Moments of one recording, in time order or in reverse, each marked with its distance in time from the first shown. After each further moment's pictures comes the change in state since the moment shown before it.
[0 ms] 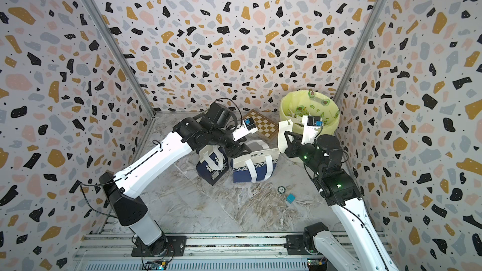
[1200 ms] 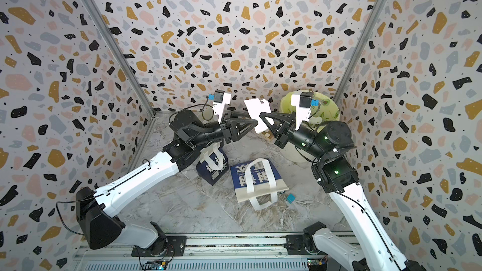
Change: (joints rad) left arm 0.028 -0.247 -0.501 1.373 0.333 -1.063; right arm 0.112 0.149 0.213 0.415 -0.452 0.099
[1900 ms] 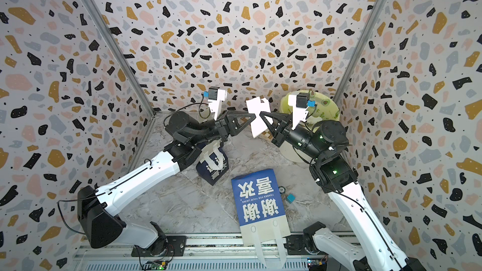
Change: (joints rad) left arm 0.001 0.010 -0.002 0.163 0.027 -0.100; right arm 0.034 0.006 0.000 -0.072 0.122 -0.074
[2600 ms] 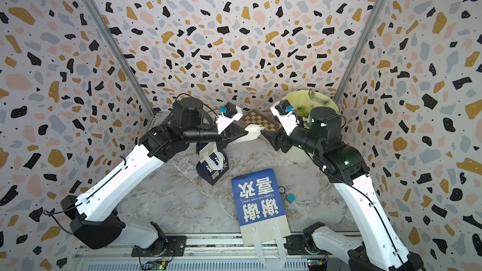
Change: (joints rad) left arm -0.004 0.000 0.377 -1.250 -0.175 1.115; right arm -0.007 0.115 0.315 -0.753 0.125 -0.687
